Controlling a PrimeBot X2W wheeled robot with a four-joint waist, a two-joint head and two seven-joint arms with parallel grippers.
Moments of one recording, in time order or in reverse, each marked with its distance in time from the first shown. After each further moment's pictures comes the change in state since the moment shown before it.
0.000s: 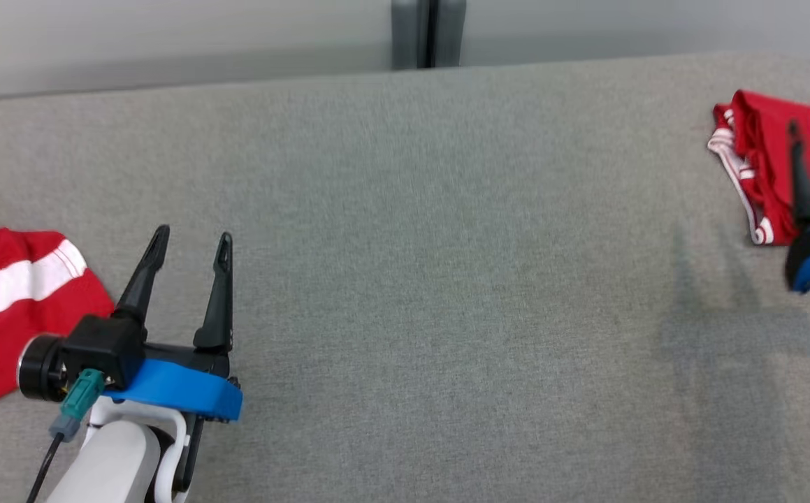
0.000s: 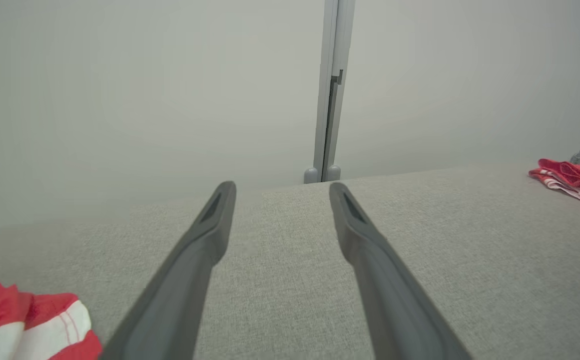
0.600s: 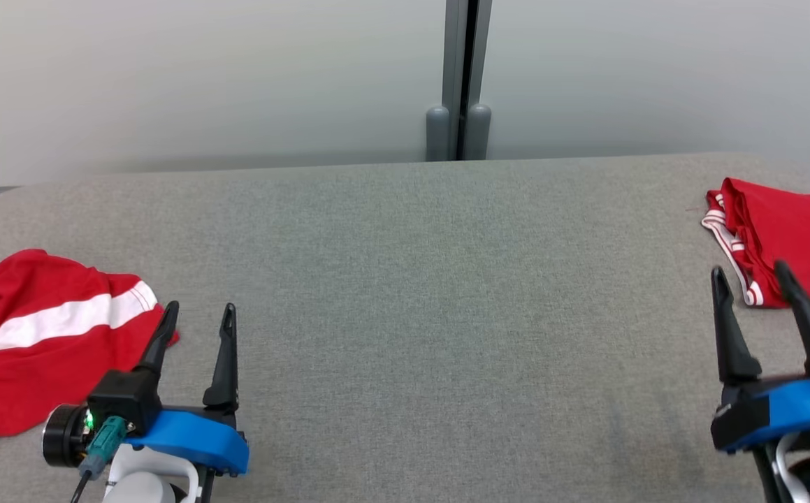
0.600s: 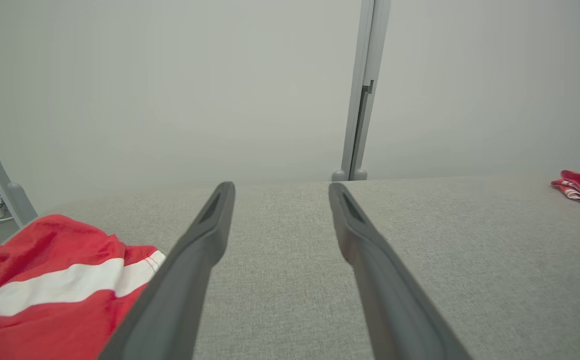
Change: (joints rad) left arm 0.109 -0.052 0.008 0.140 -0.021 0.009 -0.031; right arm 0.564 0.287 -0.071 -0.614 0.176 0.000 0.136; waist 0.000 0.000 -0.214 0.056
